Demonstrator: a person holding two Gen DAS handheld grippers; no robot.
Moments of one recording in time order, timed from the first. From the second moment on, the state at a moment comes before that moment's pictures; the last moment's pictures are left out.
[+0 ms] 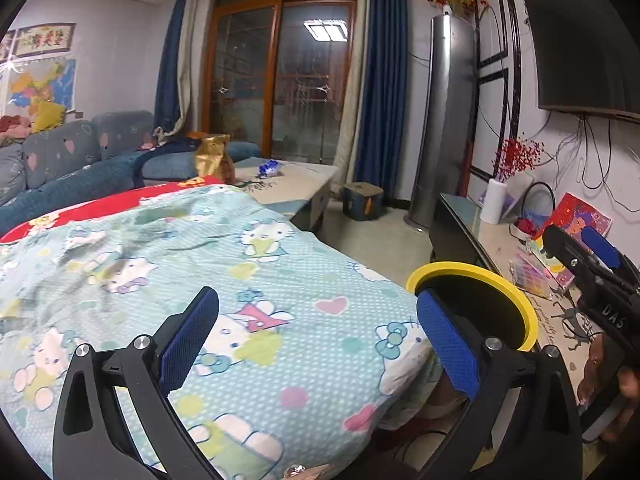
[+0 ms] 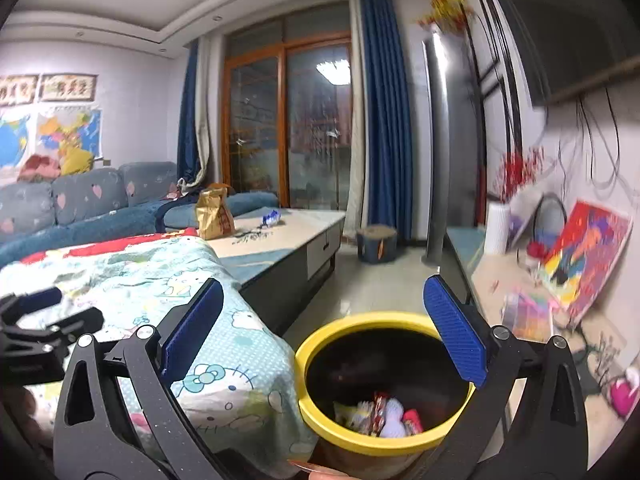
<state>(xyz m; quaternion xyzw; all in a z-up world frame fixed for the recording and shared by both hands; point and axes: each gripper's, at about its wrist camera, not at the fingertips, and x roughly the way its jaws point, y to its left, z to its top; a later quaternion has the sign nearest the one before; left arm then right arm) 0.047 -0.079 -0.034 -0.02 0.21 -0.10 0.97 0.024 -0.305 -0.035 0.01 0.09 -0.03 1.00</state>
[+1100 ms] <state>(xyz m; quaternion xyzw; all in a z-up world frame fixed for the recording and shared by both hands) 0.032 -0.076 -0.027 -0.03 0.18 -0.11 0.98 0.020 -0.302 -0.034 0.01 0.09 -0.03 1.00</state>
